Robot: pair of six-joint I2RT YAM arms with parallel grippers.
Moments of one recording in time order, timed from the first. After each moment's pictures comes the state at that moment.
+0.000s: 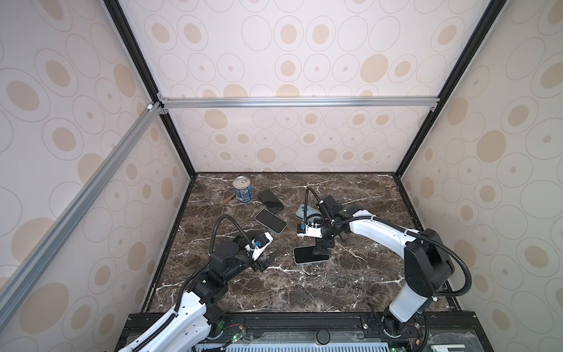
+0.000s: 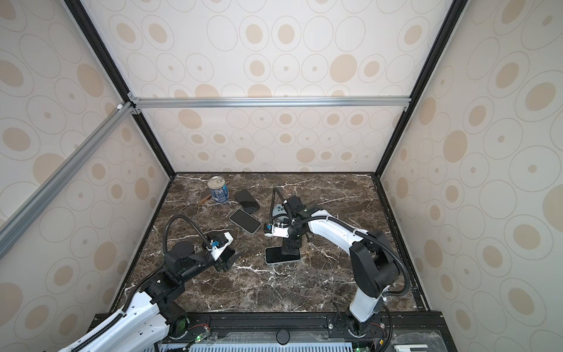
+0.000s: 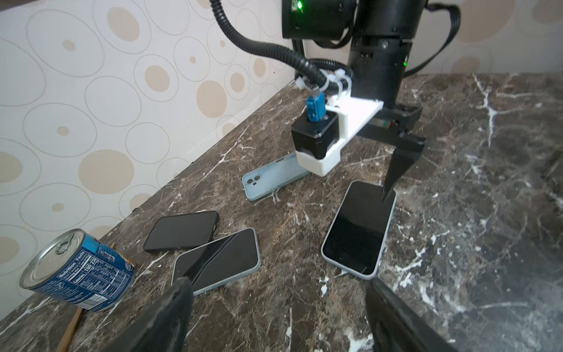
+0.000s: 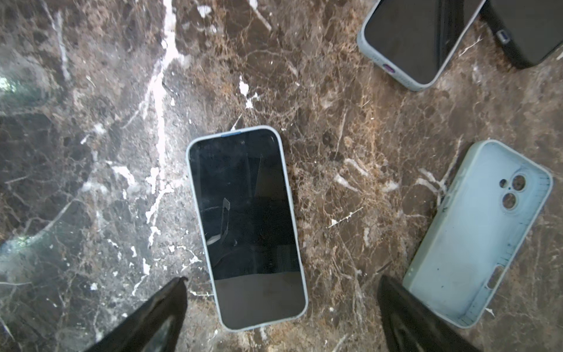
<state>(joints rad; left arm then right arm) -0.58 0.65 0.35 0.00 0.19 0.37 0.60 1.71 1.23 -0.77 -0.25 -0.90</state>
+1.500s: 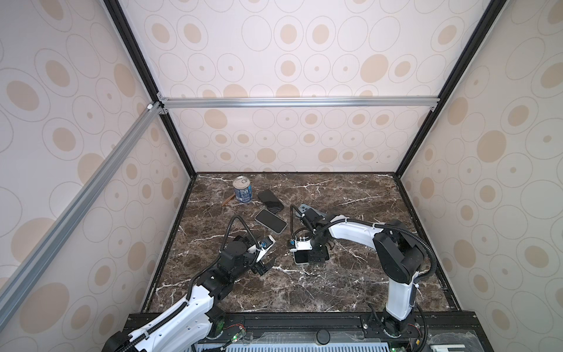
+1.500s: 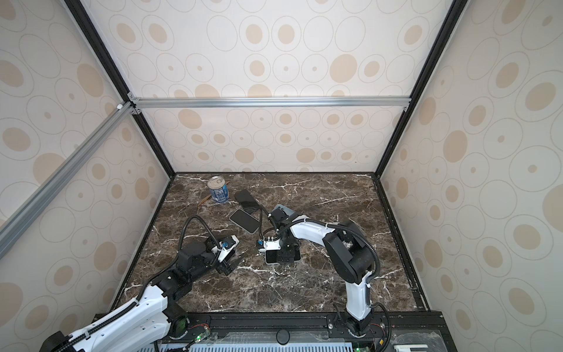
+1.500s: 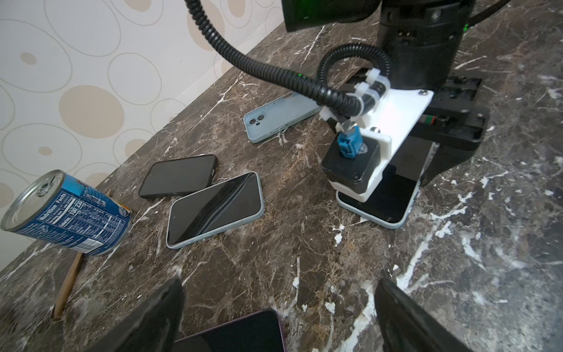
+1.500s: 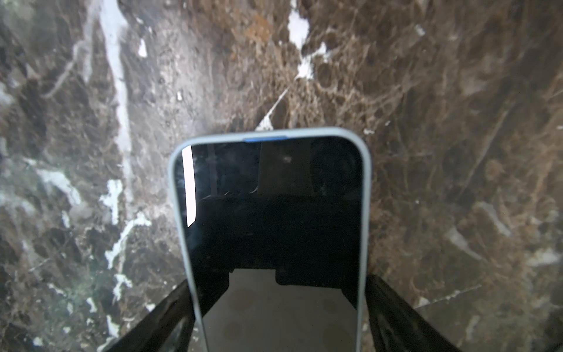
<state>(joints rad) -0.58 0.78 0.31 0.03 0.08 0.40 0.71 1.92 1.26 -0.76 -0.14 -0.89</state>
